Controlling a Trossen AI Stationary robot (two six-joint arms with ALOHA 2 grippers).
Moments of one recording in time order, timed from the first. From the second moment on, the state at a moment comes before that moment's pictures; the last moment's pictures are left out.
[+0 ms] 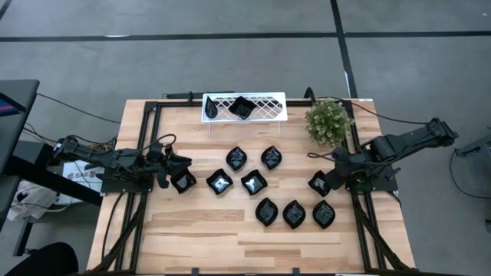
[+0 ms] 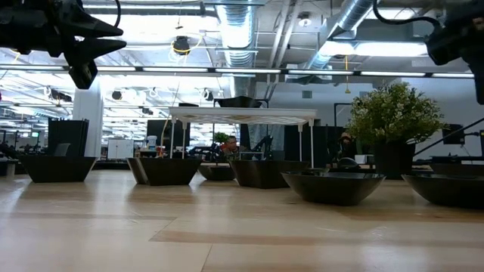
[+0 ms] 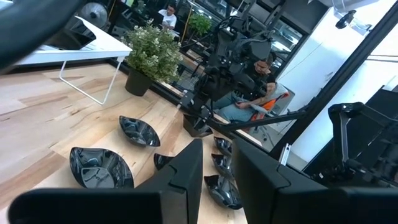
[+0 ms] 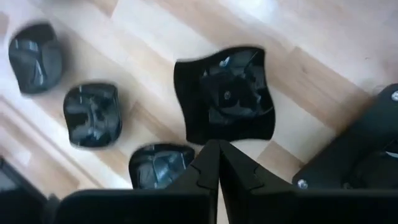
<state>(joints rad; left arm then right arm) -0.31 0.36 0.13 0.09 -0.41 -0.51 0.32 0.73 0.71 -1.22 0.08 1.32</state>
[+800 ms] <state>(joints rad) -0.31 0.36 0.13 0.10 -0.41 -0.50 0.16 0.93 0.71 -1.22 0.03 1.25</state>
